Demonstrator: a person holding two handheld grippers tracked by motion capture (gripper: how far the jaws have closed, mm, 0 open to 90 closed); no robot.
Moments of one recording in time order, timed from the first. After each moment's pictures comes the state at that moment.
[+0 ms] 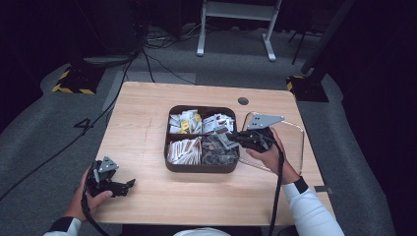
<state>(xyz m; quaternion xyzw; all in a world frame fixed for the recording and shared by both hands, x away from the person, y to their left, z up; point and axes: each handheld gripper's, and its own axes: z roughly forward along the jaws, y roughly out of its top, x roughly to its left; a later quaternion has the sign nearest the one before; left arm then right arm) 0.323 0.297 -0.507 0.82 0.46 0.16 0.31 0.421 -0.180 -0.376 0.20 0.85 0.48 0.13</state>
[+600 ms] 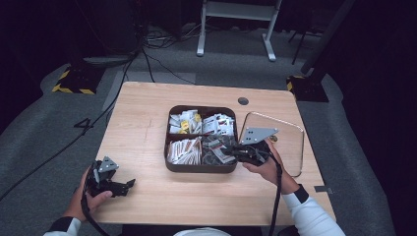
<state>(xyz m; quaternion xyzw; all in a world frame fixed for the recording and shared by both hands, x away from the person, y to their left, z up) 0.323 0.297 -0.507 0.82 0.46 0.16 0.32 0.390 -0.167 -0.386 0.15 0.87 0.47 0.10</state>
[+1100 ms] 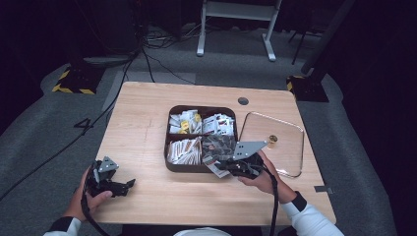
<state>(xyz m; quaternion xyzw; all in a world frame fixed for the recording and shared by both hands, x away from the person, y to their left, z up) 0.323 0.297 -0.507 0.82 0.46 0.16 0.31 0.365 -0.151 -0.407 0.12 0.89 0.44 0.07</state>
